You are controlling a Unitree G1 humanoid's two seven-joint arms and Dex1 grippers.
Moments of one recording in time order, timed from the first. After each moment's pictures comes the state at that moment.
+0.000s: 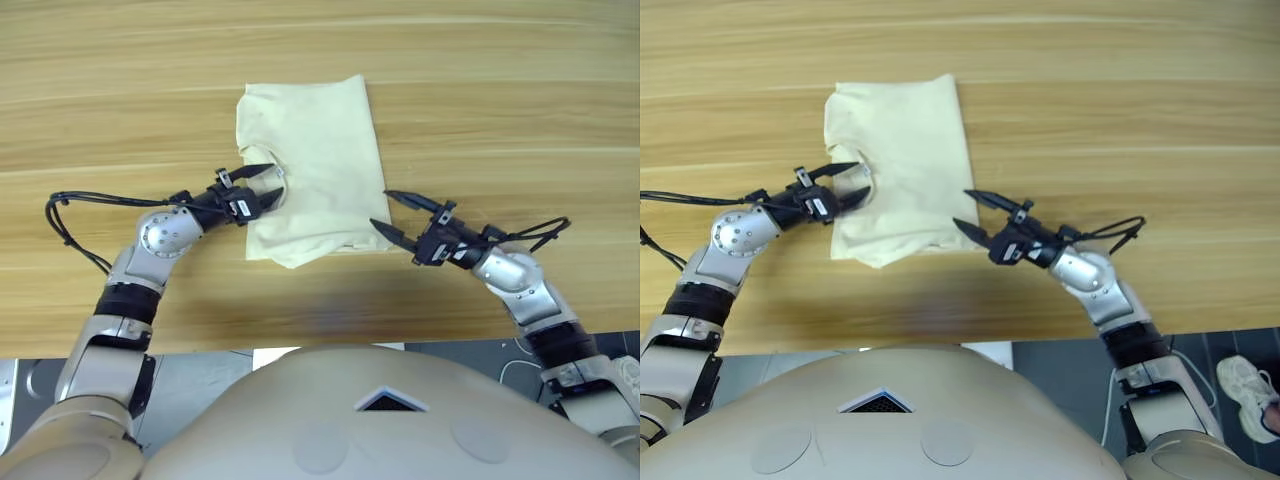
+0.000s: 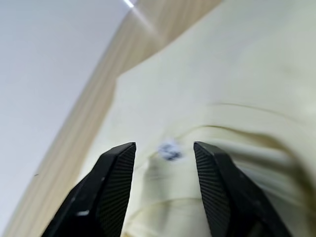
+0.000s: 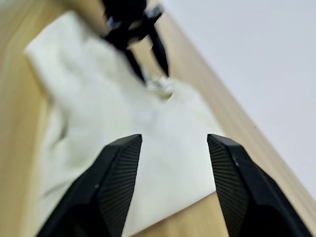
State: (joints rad) left arm -0.12 0.57 -0.21 0.47 0.26 -0.72 -0.50; right arm 0.08 -0.59 0.31 0.10 -0.06 -0.73 0.48
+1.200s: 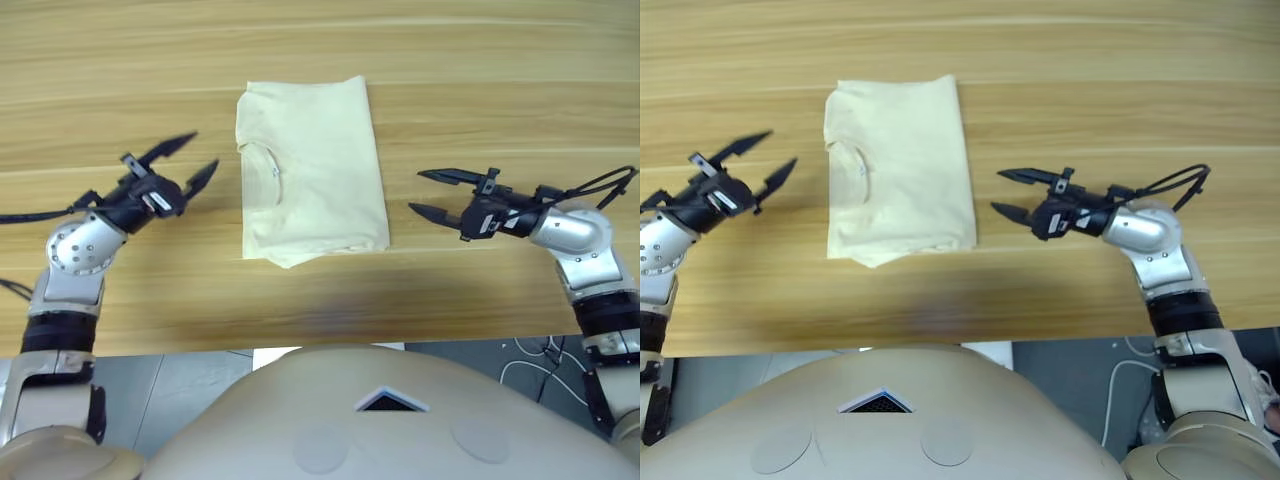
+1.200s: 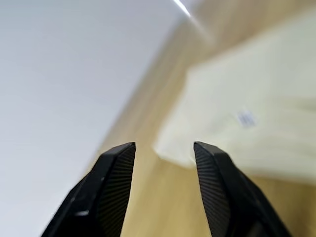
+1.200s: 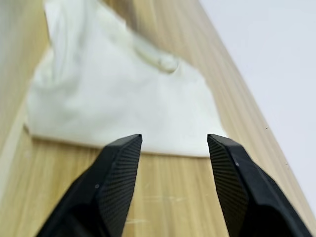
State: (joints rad) left arm 0.13 0.81 -0.05 0.30 0.15 -0.75 -0.52; right arm -0.06 -0.73 0.24 0.29 -0.04 -0.81 0.79
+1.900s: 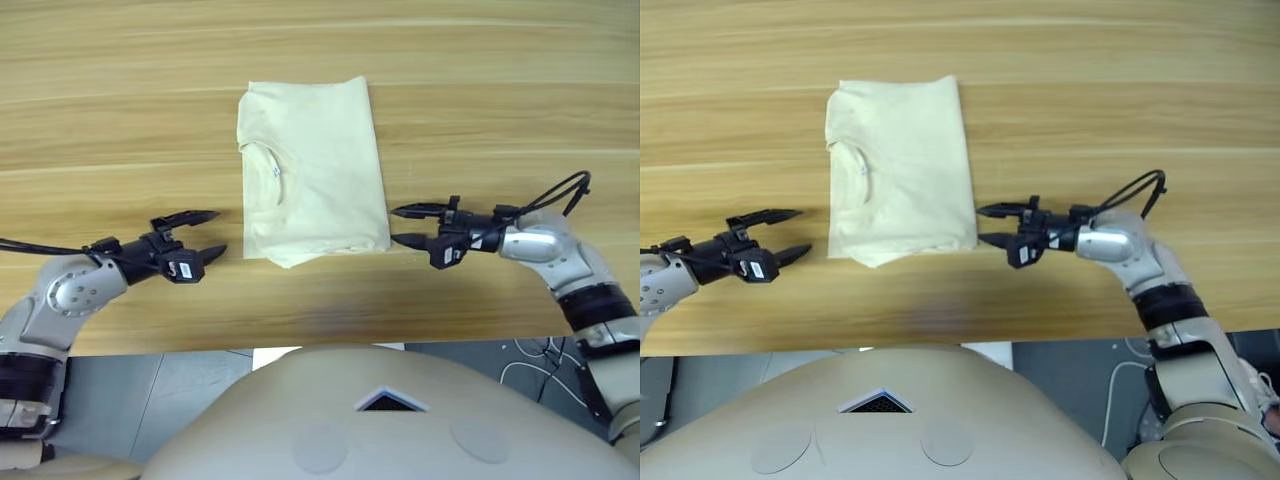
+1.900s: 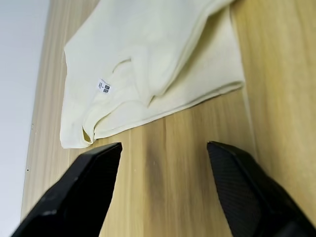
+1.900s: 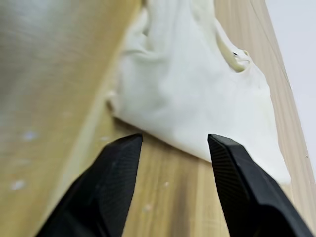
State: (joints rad) left arm 0.32 0.98 -0.09 0.07 0.29 -0.70 -0.60; right arm -0.09 -0.74 0.36 0.34 -0.28 -0.92 0.72
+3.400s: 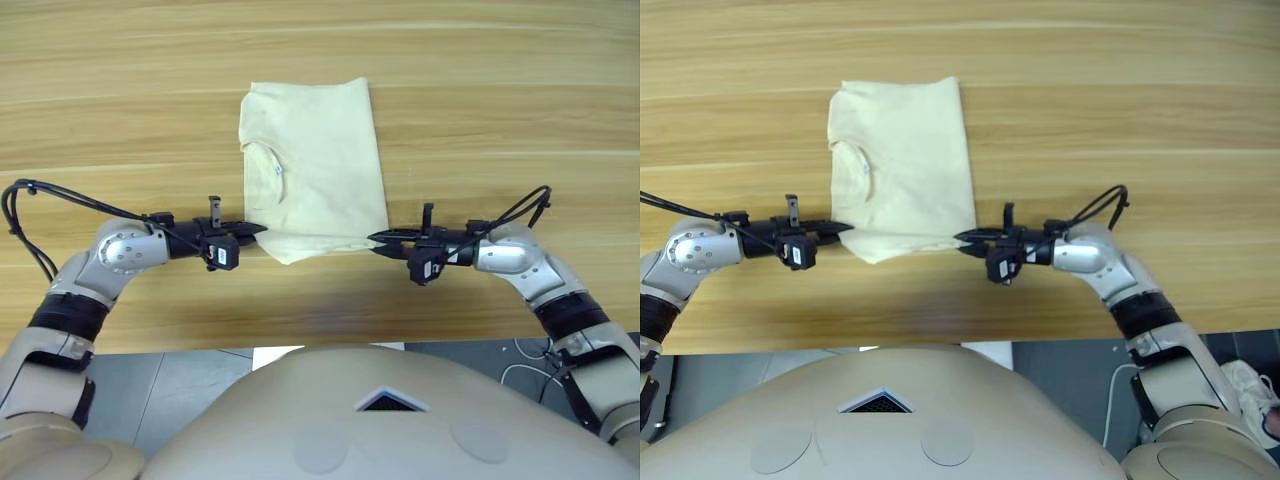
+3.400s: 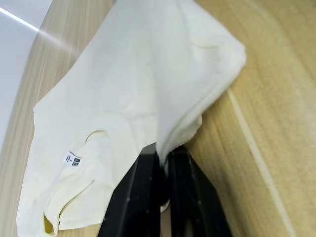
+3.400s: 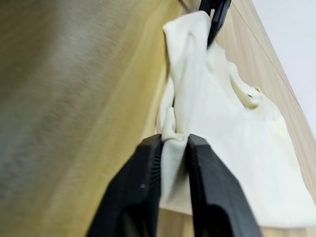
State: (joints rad) left arm -0.04 0.87 -0.41 0.37 0.20 -0.85 -0.75; right arm -0.08 -0.67 0.45 0.32 -0.22 -0.88 0.72
